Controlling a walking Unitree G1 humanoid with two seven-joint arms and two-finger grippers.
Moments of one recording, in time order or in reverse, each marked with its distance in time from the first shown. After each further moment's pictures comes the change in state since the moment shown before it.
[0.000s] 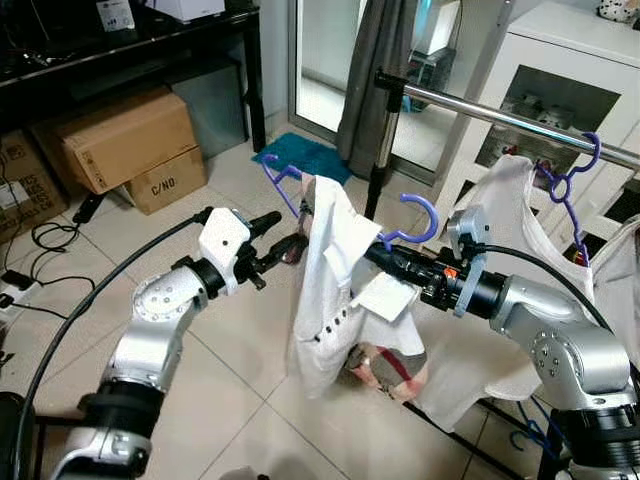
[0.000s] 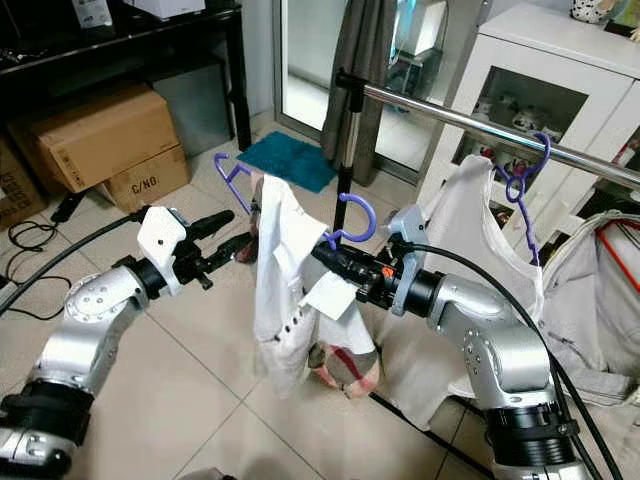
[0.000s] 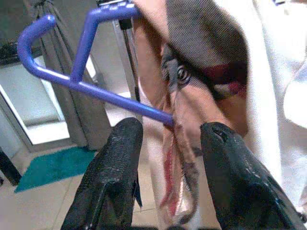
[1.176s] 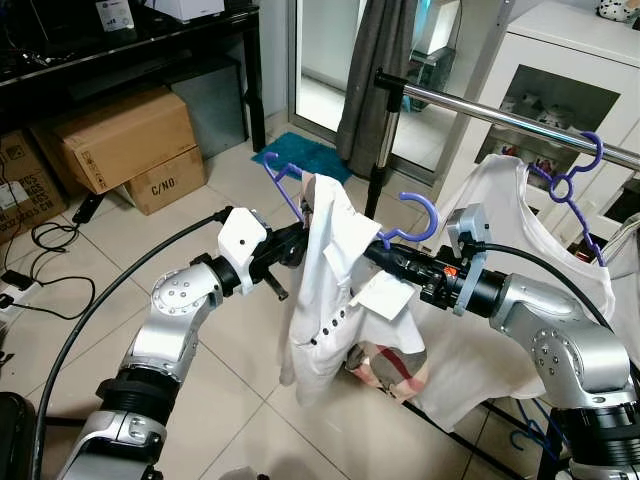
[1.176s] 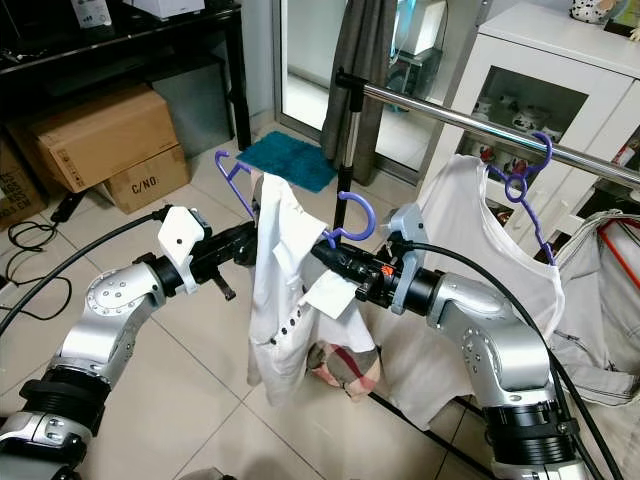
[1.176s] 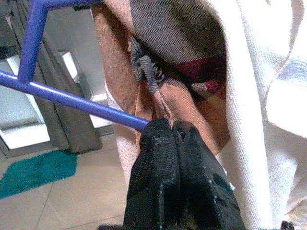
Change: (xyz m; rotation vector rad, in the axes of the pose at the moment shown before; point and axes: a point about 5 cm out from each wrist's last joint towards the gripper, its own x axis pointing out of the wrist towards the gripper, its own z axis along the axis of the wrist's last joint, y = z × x) left arm 0.015 -0.006 -0.006 -0.023 0.006 -0.075; right arm 0.001 0.000 0.002 -0.006 -0.003 0.007
